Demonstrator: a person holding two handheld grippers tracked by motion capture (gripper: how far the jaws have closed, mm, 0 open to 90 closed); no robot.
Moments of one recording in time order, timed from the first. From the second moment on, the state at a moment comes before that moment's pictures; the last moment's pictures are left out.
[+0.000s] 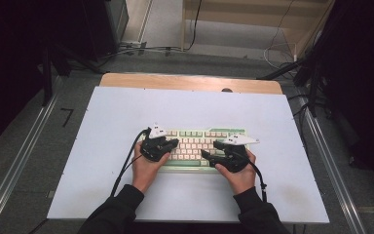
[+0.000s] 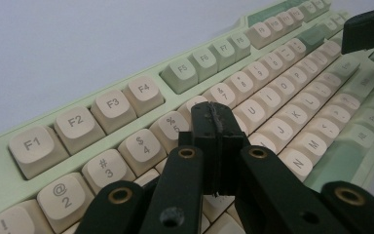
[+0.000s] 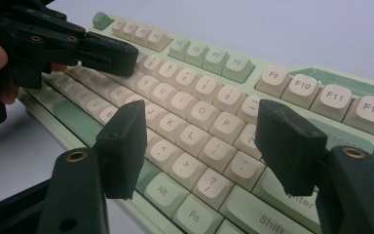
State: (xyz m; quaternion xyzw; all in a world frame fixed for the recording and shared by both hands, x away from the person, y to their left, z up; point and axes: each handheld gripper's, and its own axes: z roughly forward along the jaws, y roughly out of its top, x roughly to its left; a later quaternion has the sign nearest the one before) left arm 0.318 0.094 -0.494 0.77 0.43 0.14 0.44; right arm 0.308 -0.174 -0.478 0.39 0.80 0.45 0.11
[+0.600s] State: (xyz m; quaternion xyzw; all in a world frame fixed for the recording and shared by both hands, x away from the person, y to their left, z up) left arm 0.317 0.095 -0.489 0.77 0.43 0.13 0.46; right arm 0.309 -0.172 -0.478 0.39 0.80 0.44 0.11
